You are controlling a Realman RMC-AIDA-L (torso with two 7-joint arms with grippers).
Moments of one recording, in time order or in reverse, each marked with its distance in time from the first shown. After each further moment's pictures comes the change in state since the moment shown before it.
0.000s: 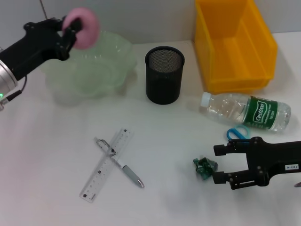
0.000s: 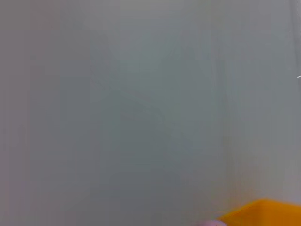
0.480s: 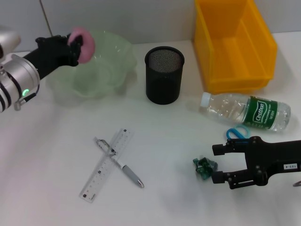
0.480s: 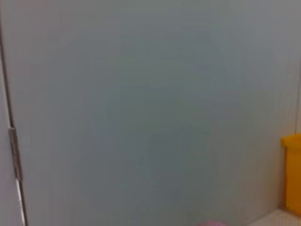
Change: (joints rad) left arm -0.173 -0.006 0.033 -0.221 -0.072 -0.380 0.106; right arm 0.006 0.001 -0.002 0.003 0.000 0.001 0.000
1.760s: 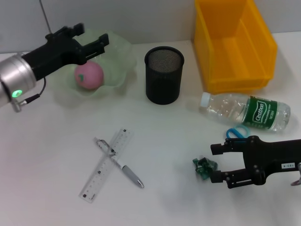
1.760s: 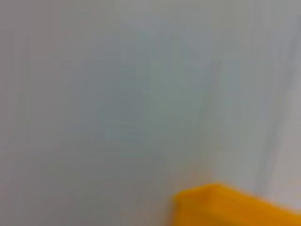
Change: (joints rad) left arm 0.074 0.047 0.058 0.097 0.072 0.320 -0.274; right arm 0.004 0.003 -0.004 -0.001 0.000 0.009 0.001
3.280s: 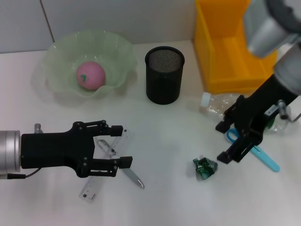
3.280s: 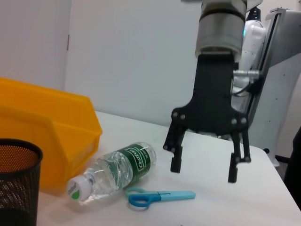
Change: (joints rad) left arm 0.144 0.010 -0.048 0.205 0.560 0.561 -0.162; right arm 0.364 0.030 -0.347 -0.586 -0.481 -0.204 0.638
